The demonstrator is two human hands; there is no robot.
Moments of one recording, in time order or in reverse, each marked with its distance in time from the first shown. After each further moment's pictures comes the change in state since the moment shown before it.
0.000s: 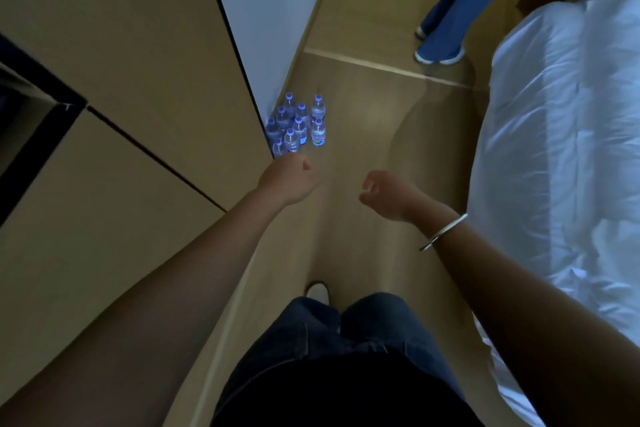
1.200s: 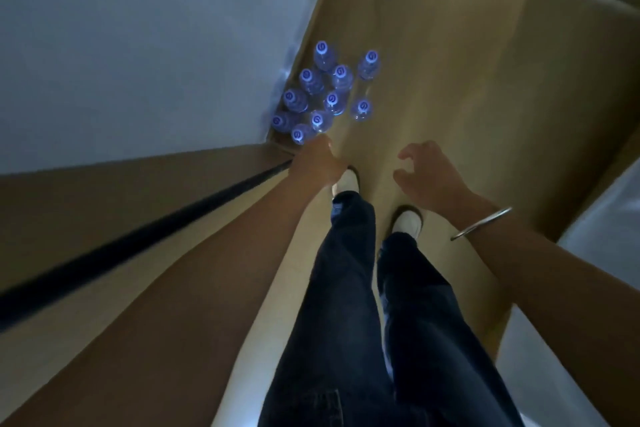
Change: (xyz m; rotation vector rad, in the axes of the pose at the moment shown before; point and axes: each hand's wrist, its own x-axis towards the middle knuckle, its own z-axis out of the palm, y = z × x) left_hand 0.470 -0.052 0.042 -0.089 -0.293 -0.460; right_hand 0.486 0.027 -0.053 0.012 -0.332 0.152
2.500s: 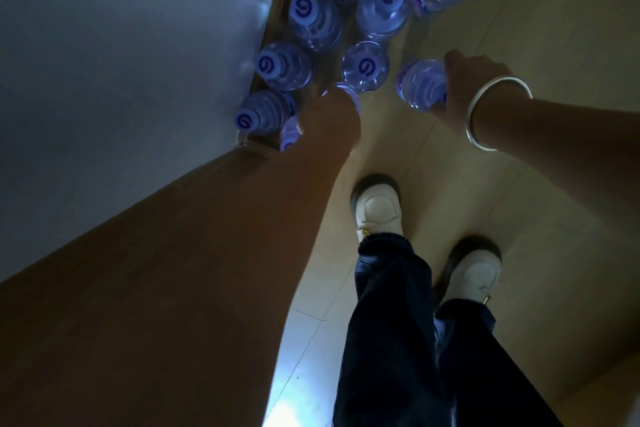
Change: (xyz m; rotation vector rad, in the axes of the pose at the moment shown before) left_hand 0.335 -0.103 0.115 0.589 0.000 -0.002; right_hand 0.360 0.049 0.130 -0.423 0.065 -0.072
